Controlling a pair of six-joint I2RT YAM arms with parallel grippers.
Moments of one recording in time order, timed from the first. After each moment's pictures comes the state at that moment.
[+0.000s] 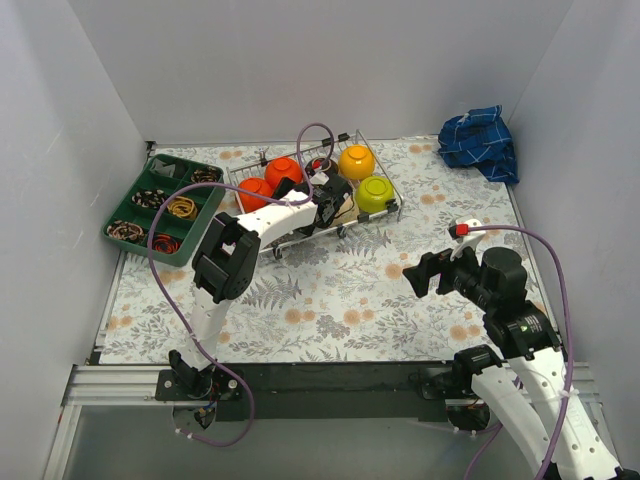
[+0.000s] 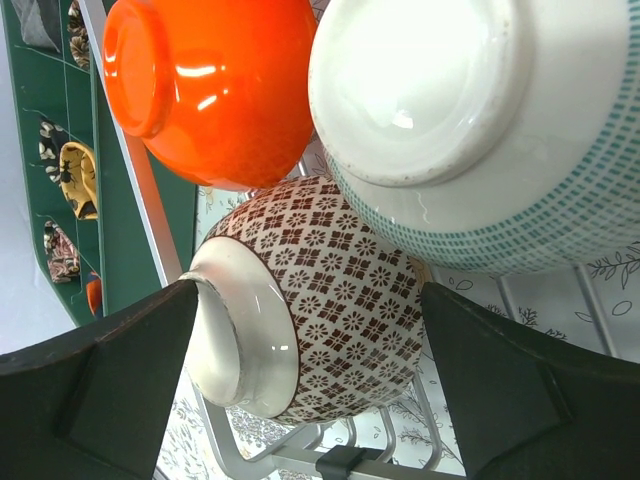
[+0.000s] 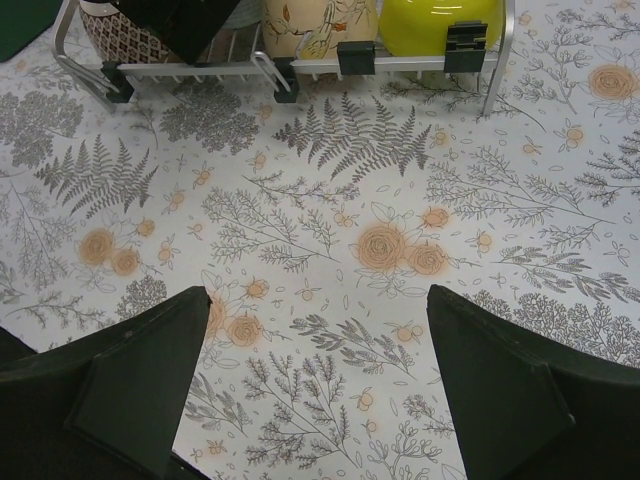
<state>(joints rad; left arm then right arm) -0.71 2.17 1.74 -0.87 -0.93 -0.24 0.33 0.49 0.64 -0.53 -0.26 0.10</state>
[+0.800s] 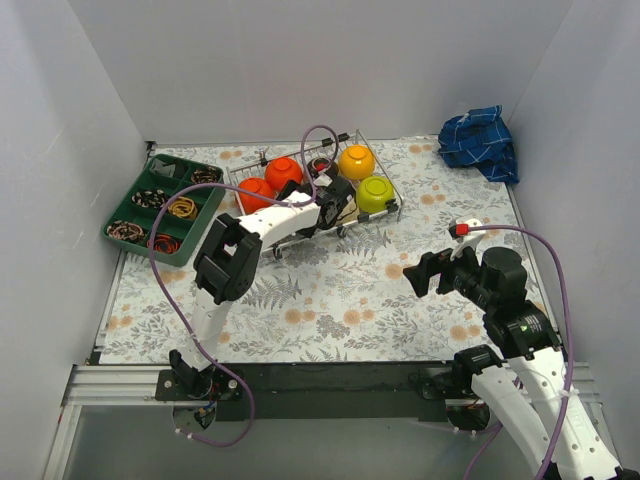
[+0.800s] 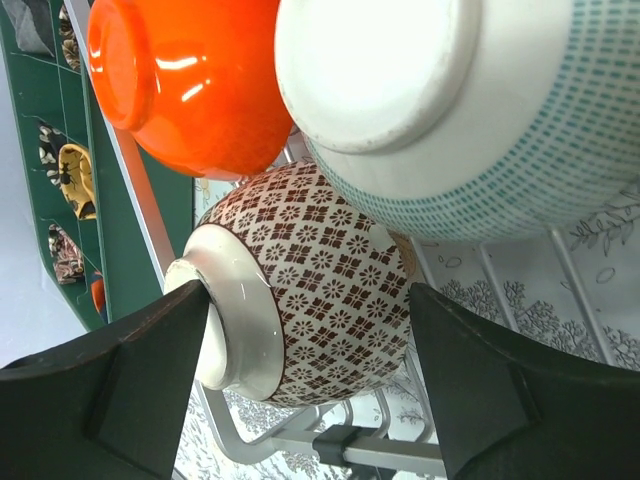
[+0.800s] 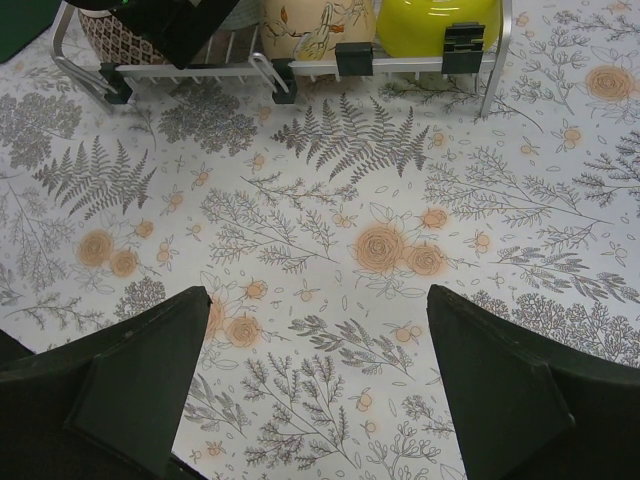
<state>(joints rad) -0.73 2.17 1.75 -0.90 -0.90 -0.23 0.33 0.49 0.64 -0.53 -0.25 0.10</state>
